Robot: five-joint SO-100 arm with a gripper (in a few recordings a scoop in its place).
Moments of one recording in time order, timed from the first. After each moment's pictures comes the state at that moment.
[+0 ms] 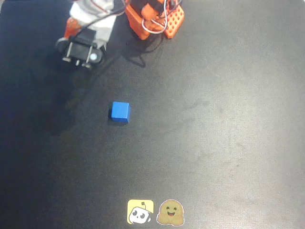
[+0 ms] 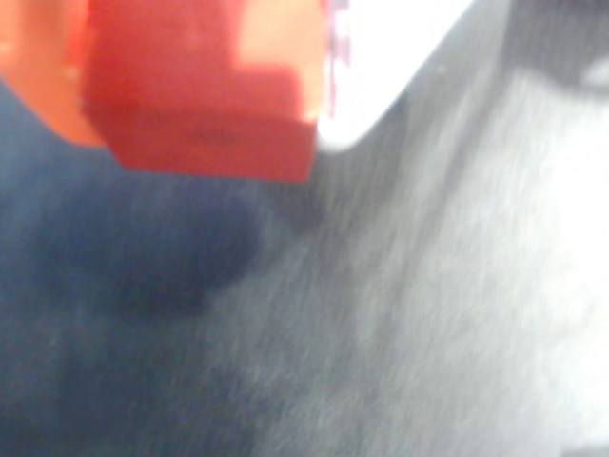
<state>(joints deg) 52.8 147.0 135.4 76.3 51.2</state>
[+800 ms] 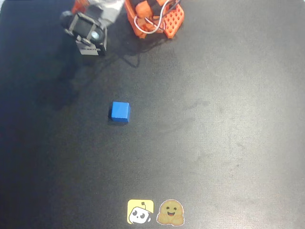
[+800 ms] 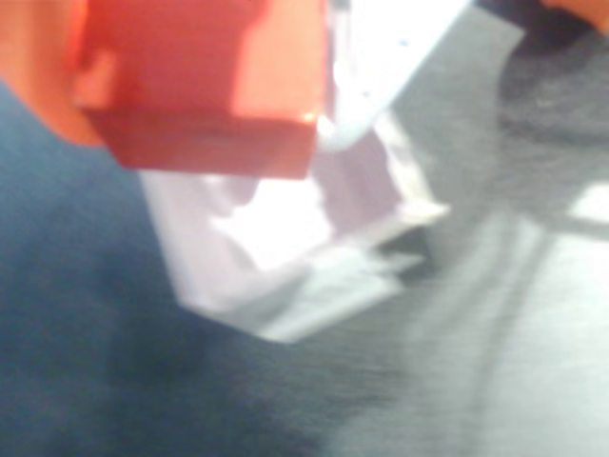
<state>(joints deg) 67.5 162.9 143.8 83.8 45.4</state>
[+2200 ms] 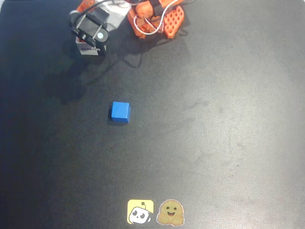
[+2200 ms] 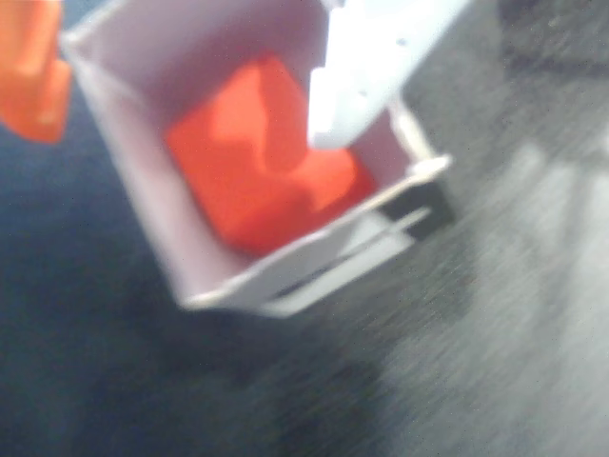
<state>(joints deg) 67.7 183.6 158.0 81.7 50.9</state>
